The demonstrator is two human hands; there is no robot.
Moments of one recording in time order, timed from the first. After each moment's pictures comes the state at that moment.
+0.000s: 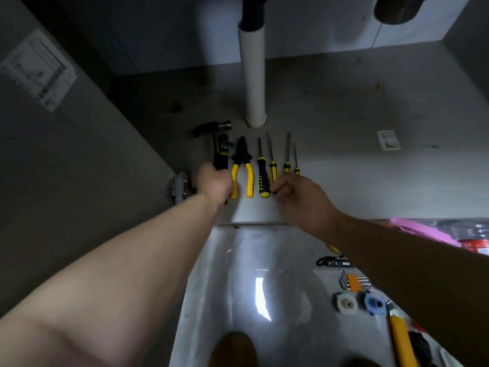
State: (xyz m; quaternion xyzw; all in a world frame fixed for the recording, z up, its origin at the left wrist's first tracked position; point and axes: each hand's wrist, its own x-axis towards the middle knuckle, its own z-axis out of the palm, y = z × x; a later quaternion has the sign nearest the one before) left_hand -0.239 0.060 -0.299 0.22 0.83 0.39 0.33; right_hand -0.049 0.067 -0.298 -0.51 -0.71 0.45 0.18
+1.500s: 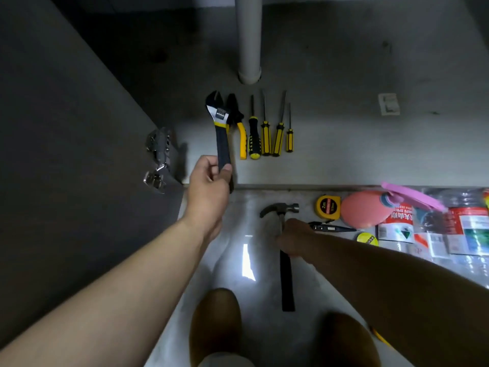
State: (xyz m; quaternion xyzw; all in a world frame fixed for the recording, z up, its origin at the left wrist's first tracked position) left_hand -0.188 -0.030 -0.309 0.23 0.72 0.52 0.40; right_hand -0.019 -0.010 -0.384 -0.61 -0.60 0.47 -0.23
